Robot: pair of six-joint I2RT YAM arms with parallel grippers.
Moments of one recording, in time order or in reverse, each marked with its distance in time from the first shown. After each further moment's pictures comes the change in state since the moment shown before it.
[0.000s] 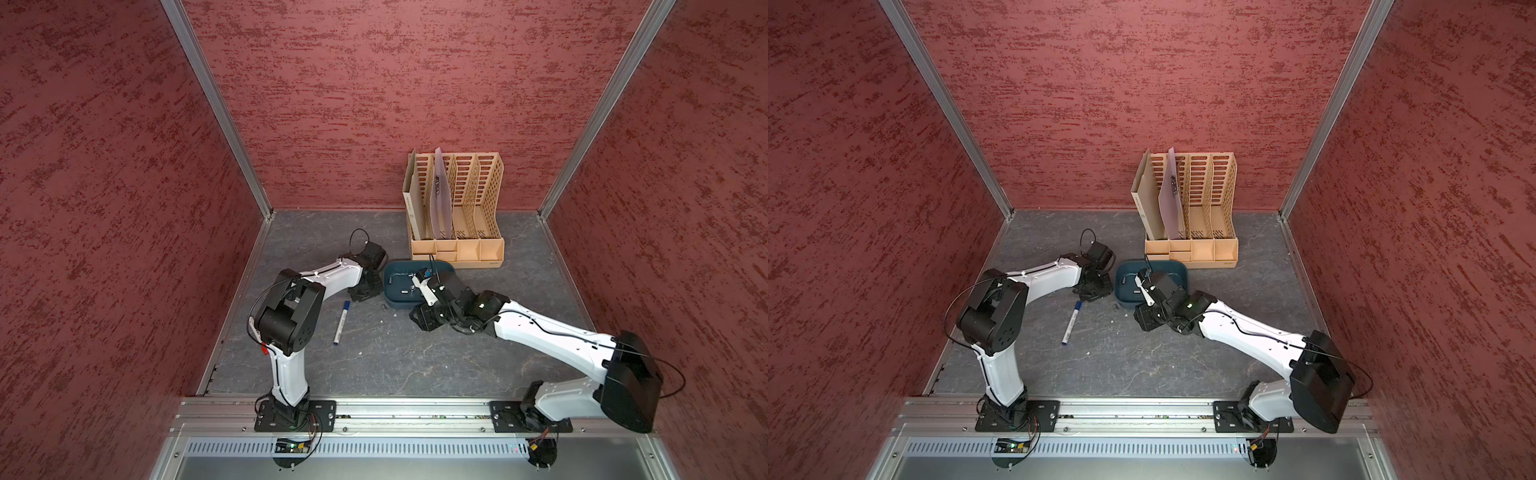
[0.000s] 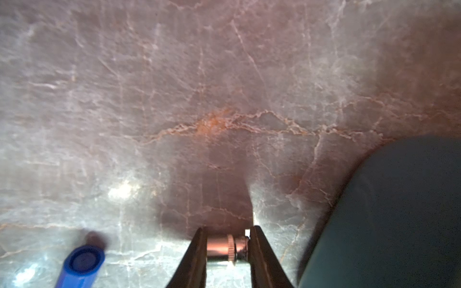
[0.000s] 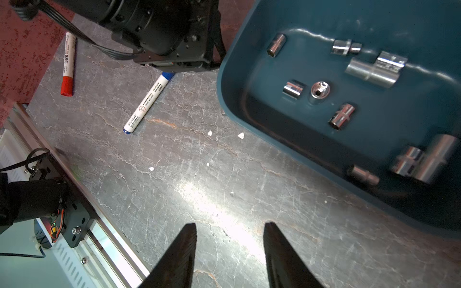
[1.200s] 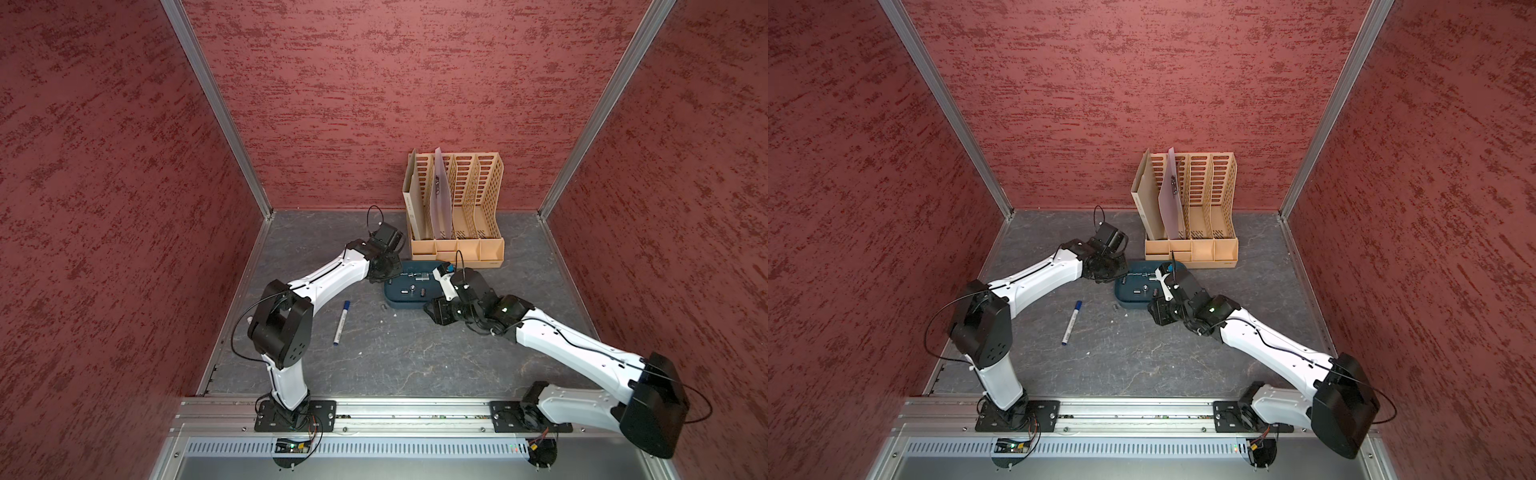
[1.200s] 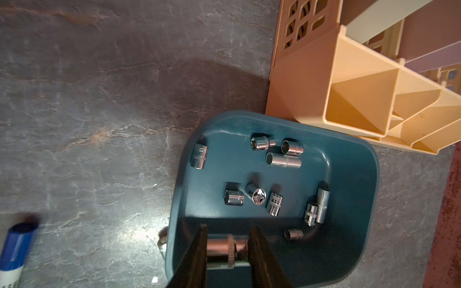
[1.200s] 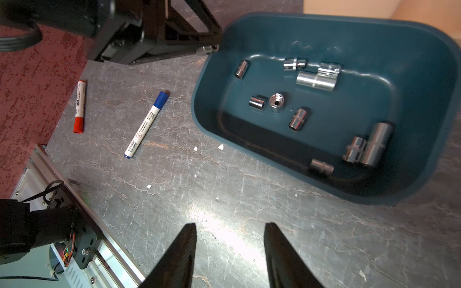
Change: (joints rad) left arm -0.117 -0.060 0.237 -0.059 0.038 -0.003; right arm -0.122 -0.161 -0.111 0.045 -0.024 0.046
